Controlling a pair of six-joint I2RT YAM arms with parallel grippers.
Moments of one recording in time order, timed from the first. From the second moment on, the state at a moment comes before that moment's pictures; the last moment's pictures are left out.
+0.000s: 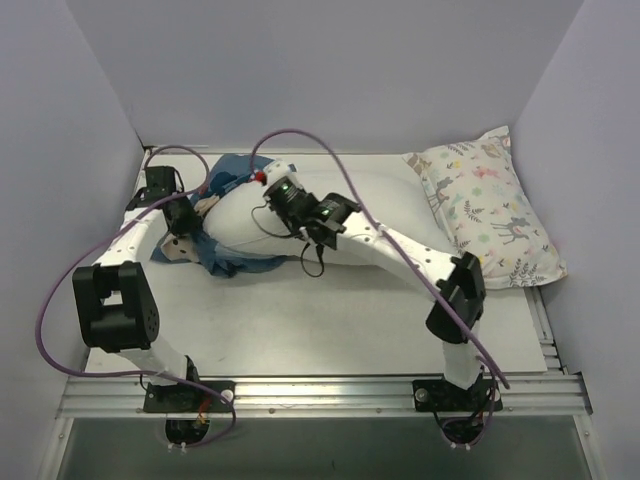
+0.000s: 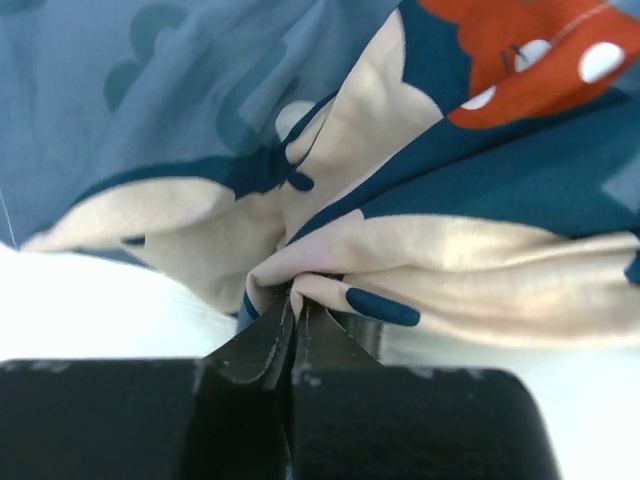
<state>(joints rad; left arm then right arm) 0.09 1.63 1.21 -0.51 -0.04 -0.45 1.01 1.99 1.87 -0.74 0.57 0.01</state>
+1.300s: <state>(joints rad) 0.12 1.58 1.16 -0.52 -0.20 -0.53 0.73 1.62 2.05 -0.80 0.45 0.37</state>
